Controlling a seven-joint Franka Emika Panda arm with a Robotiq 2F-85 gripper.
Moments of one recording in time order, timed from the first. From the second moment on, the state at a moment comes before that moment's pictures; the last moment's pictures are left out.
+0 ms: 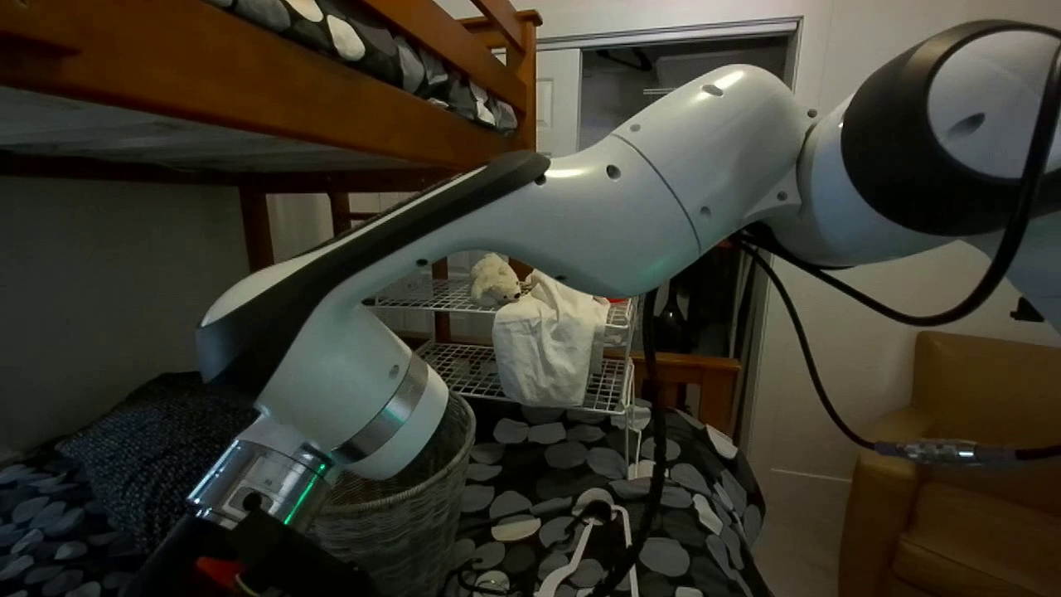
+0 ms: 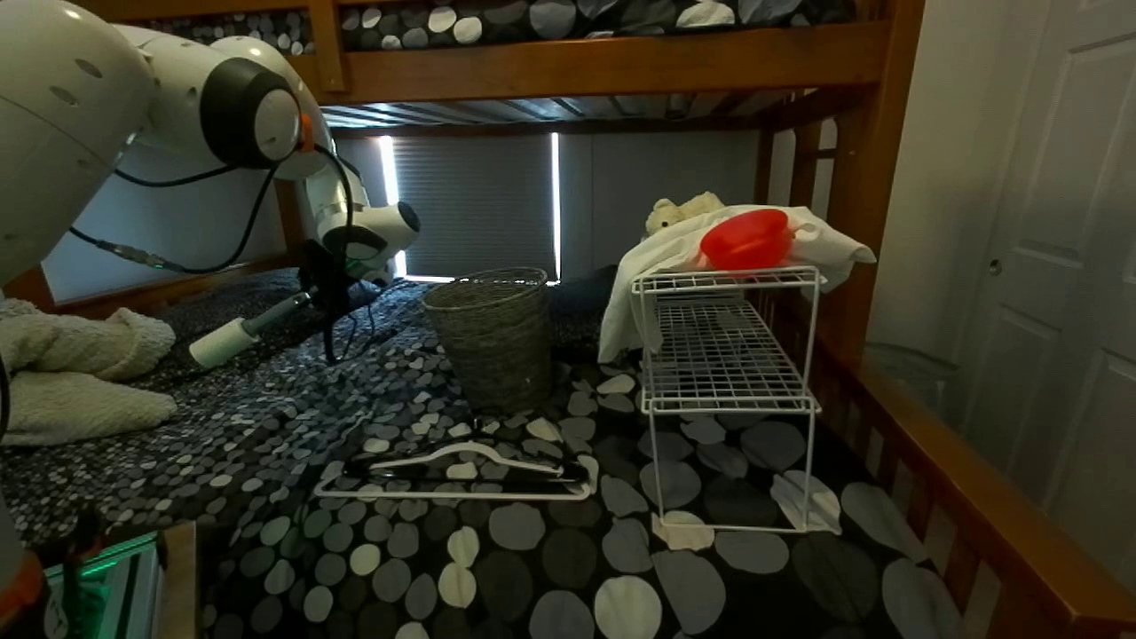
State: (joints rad) arm 0.55 0.72 0.42 -1.56 0.91 2.20 -0.34
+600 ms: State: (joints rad) arm 0.62 0.82 0.48 -1.50 1.00 2.55 -0.20
